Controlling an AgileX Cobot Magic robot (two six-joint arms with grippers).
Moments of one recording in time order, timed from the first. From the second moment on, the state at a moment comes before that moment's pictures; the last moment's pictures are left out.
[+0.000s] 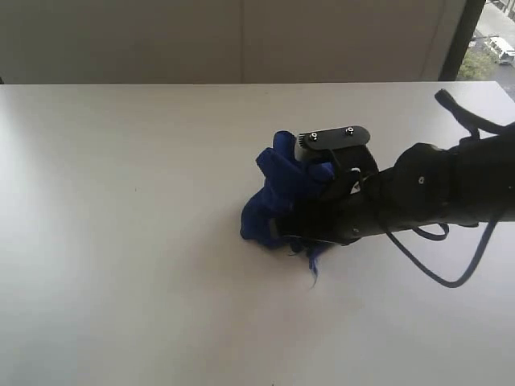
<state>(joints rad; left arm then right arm) -0.11 0.00 0.02 -0.04 0.44 0.17 0.41 1.68 -0.78 0.48 0.10 -0.25</state>
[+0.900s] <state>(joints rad) -0.11 0.00 0.02 -0.04 0.44 0.17 0.41 1.71 -0.78 0.36 0.17 -0.28</state>
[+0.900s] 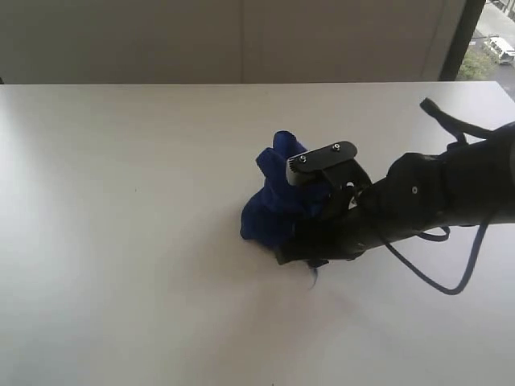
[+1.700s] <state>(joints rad) -0.11 0.00 0.02 -0.04 0.44 0.17 0.41 1.77 -0.78 0.27 0.12 -0.28</state>
